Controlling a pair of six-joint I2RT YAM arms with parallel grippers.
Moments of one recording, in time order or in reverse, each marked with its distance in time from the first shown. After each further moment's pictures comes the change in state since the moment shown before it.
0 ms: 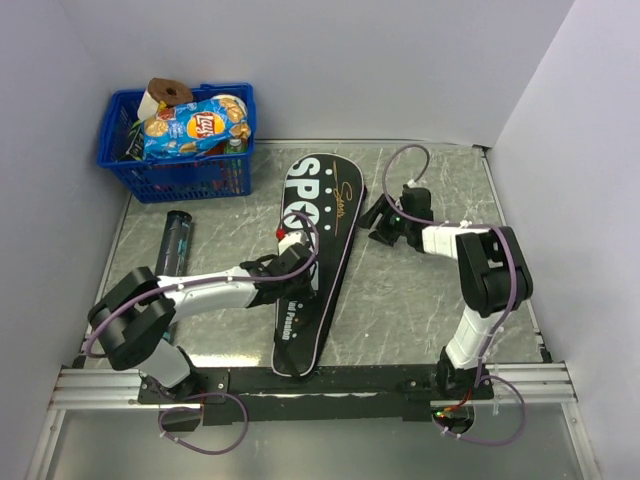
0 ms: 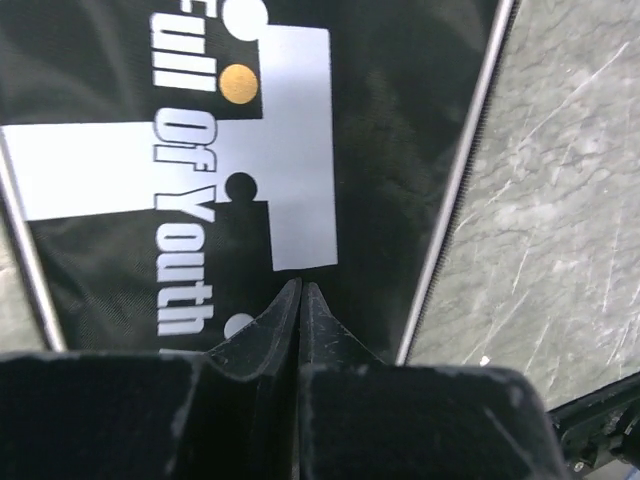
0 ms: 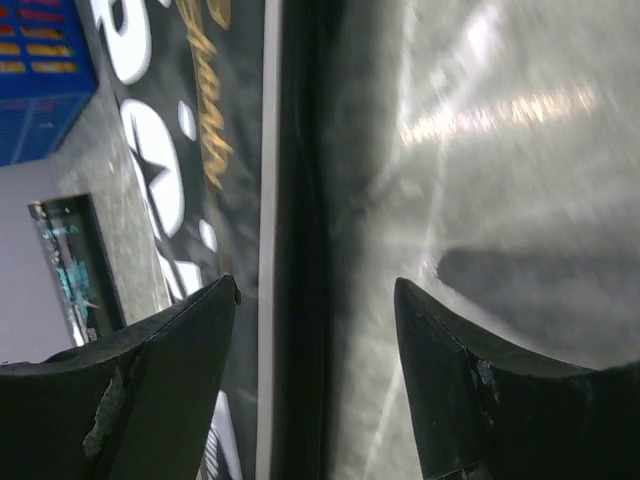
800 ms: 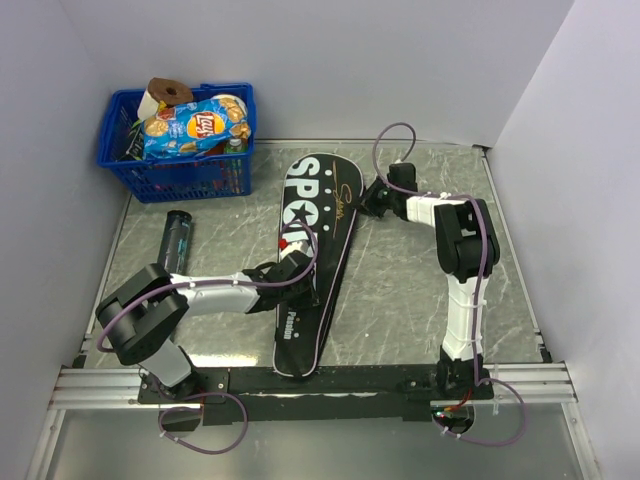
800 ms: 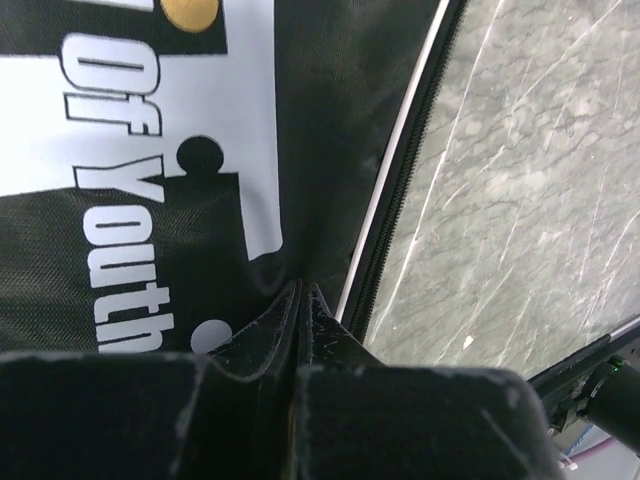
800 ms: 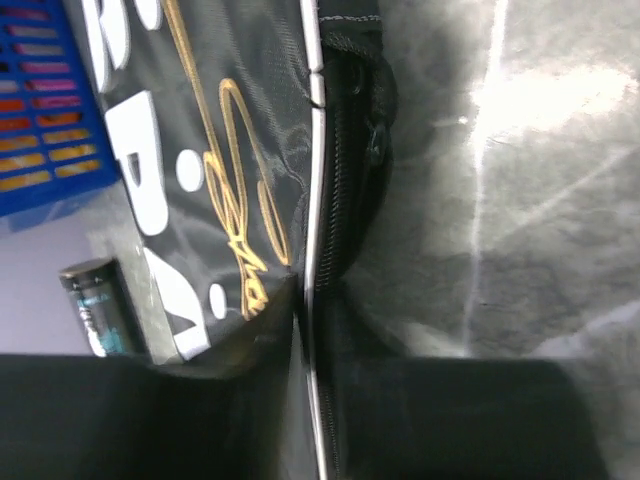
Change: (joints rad) left arm 0.000 0.058 -0.084 0.165 0.126 -0.059; right arm -0.003 0.373 0.469 -0.130 -0.038 0.040
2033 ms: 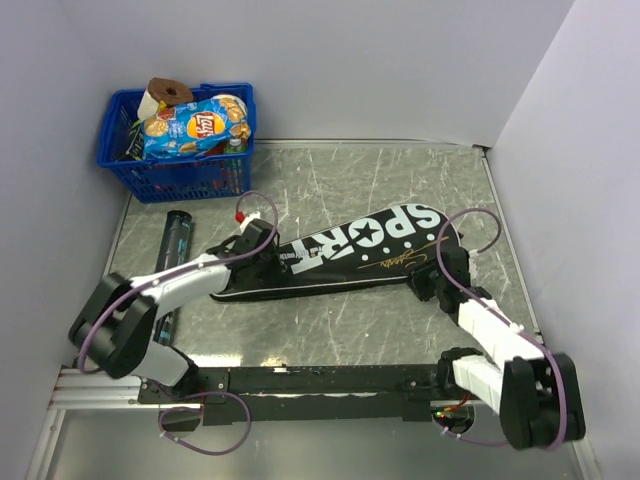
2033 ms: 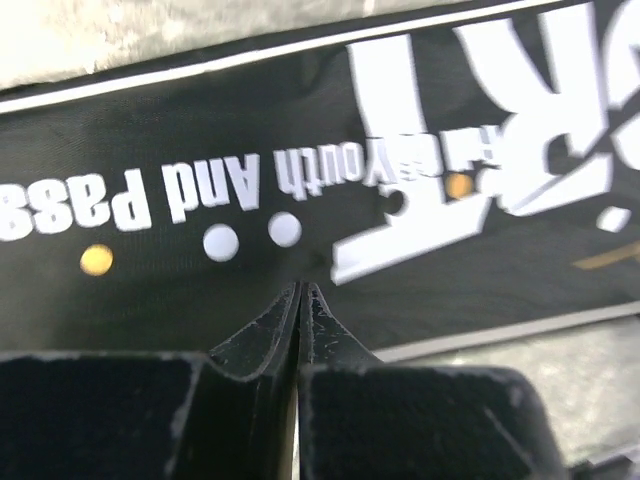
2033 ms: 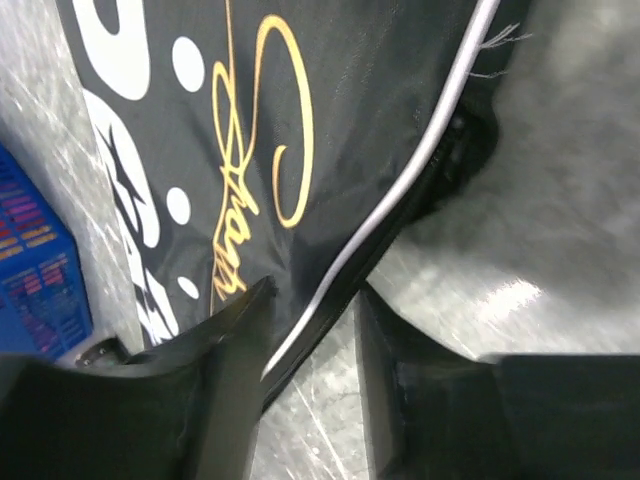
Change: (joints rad) left arm 0.290 -0.108 0.045 -0.154 -0.055 0.093; right arm -0.078 -1.111 -1.003 -0.203 0.388 0.384
